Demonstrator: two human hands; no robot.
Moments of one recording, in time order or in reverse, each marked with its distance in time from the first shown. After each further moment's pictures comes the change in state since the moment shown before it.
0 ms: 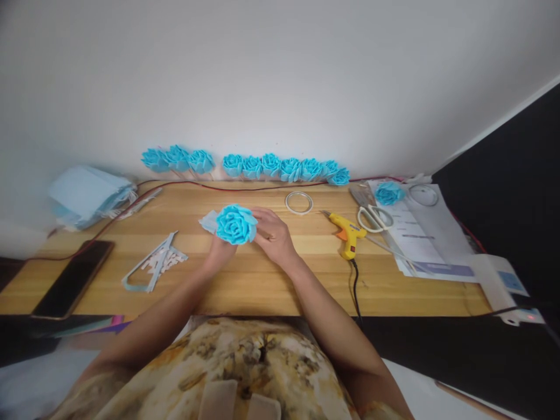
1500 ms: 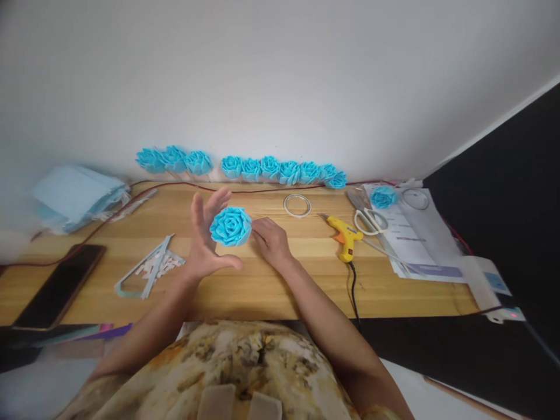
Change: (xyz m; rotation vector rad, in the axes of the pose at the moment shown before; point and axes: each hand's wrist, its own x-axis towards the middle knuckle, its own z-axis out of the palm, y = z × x) left_hand 0.005 0.064 -0.030 0.024 -0.094 0.446; right_hand -0.012 0.016 0.006 -0.204 -0.115 0.029
